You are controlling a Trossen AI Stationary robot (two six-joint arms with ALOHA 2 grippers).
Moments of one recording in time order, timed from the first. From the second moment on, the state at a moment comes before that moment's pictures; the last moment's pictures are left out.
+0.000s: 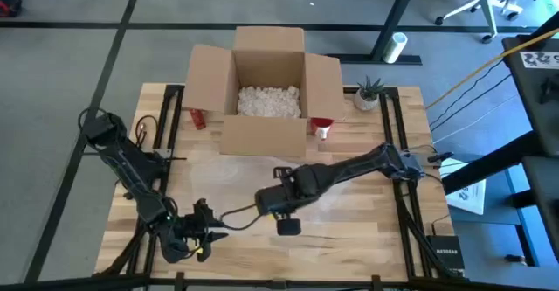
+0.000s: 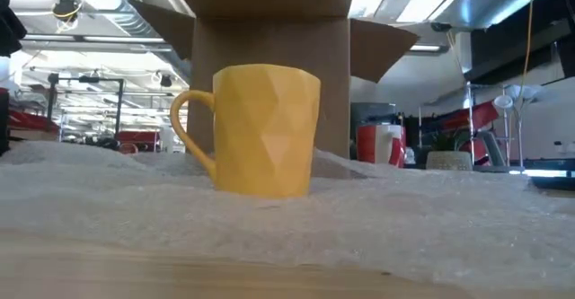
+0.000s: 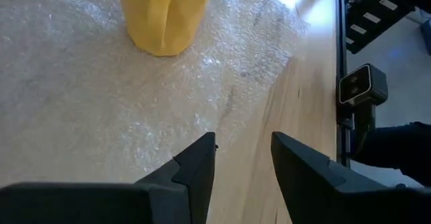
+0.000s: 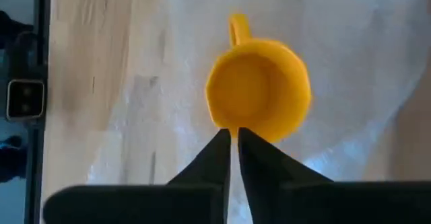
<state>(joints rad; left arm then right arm) -0.97 1.46 0.77 -0.20 -0.76 -1.15 0.38 2.19 2.32 -1.42 0.12 0.25</state>
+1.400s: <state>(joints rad) -0.94 1.46 0.77 -0.21 -0.76 -1.05 0.76 1.18 0.56 -0.22 0.59 0.92</state>
